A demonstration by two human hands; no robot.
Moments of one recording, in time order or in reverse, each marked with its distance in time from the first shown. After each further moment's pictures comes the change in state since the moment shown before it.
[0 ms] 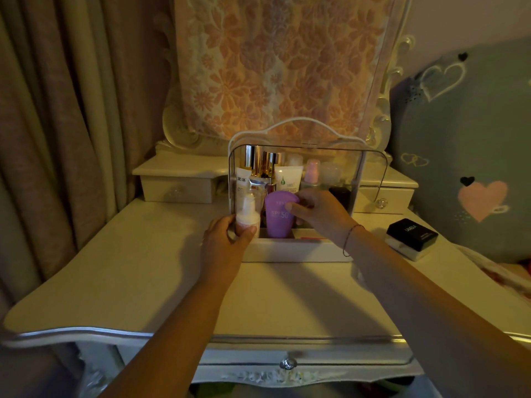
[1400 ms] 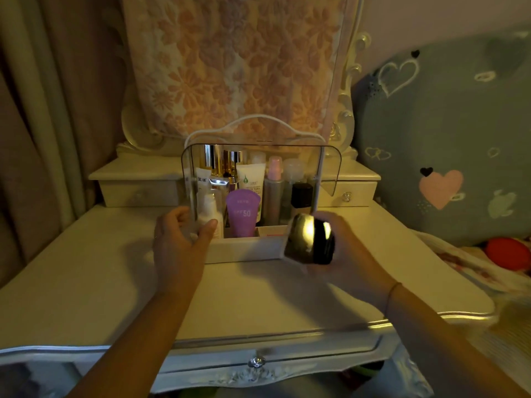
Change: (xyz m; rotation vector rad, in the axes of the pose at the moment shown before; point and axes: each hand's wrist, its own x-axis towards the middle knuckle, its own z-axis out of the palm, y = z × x) left_hand -0.011 0.016 -0.003 0.057 0.219 0.097; right_hand -0.117 0.029 -0.047 0.026 0.093 -0.028
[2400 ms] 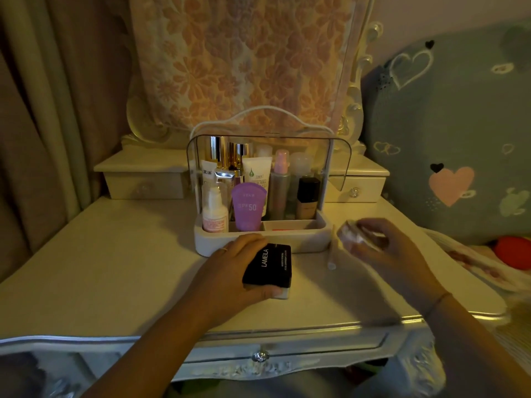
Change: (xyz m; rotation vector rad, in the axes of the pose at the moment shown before) left_hand -0.043 0.026 -0.001 0.173 -0.797 0.392; right_hand -0.012 0.040 -0.031 0.060 0.242 0.198
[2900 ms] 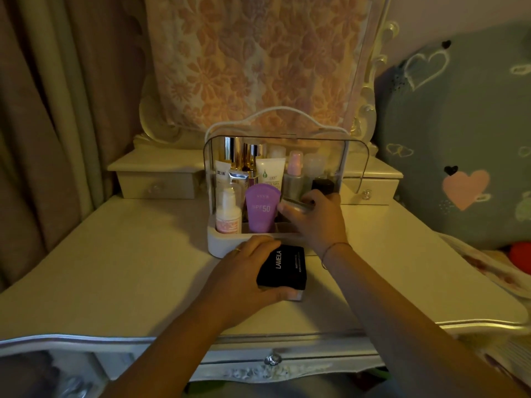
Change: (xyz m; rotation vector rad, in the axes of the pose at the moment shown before) left_hand 0.002 0.000 0.000 -0.003 0.011 -0.037; right_hand 0.064 -0.052 0.121 -0.226 0.118 0.075
